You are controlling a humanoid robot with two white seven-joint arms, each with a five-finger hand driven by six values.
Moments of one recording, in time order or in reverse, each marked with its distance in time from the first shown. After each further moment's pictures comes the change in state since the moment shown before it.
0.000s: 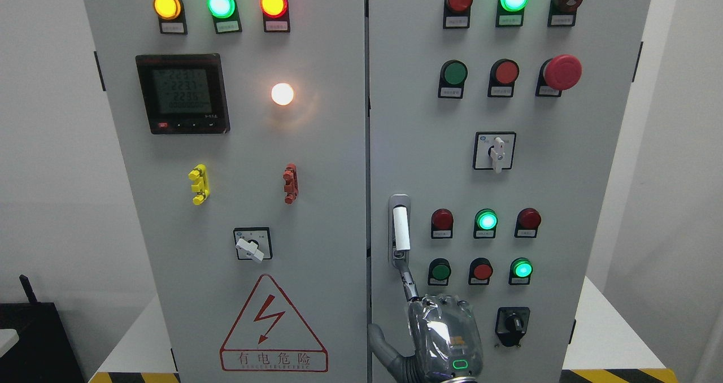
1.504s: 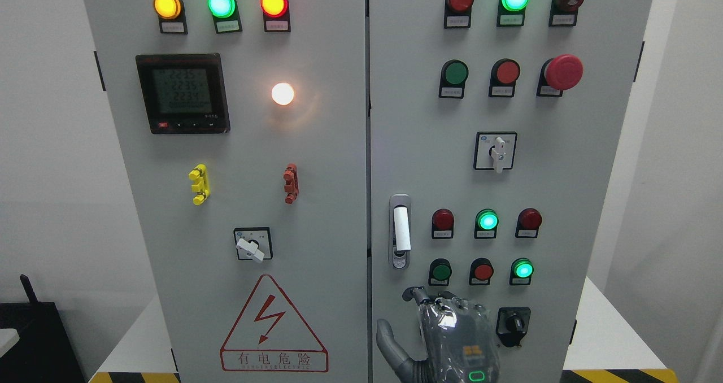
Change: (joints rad) left arm 0.000 0.000 0.000 0.000 0.000 0.000 0.000; right arm 0.041 0.000 -0.006 -0.122 -0.007 0.018 -0.005
